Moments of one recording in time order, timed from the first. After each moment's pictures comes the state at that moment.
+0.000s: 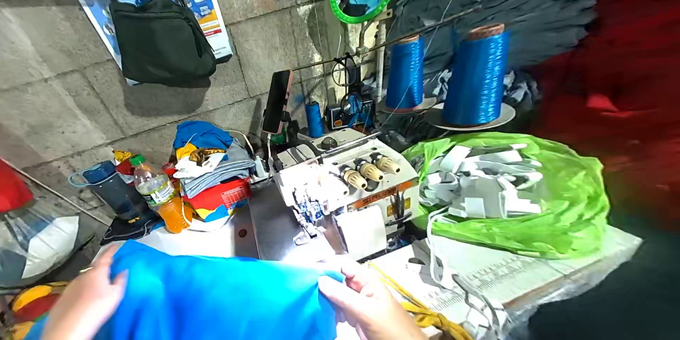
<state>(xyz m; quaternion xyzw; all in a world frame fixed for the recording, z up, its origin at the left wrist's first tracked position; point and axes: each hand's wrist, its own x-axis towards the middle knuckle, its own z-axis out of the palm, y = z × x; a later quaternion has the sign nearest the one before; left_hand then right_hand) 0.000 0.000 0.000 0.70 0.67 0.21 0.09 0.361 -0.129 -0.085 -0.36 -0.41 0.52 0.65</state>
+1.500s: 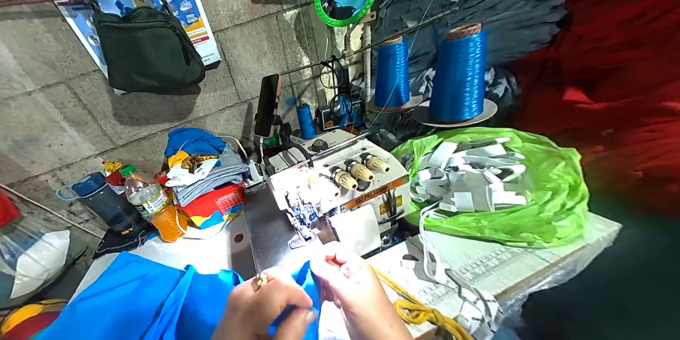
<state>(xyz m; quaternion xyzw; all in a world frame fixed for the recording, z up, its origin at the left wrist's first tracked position) 0.183 -0.079 -0.009 0.90 0.11 0.36 0.21 0.348 -0.112 -0.080 -0.38 -0.37 0.43 0.73</state>
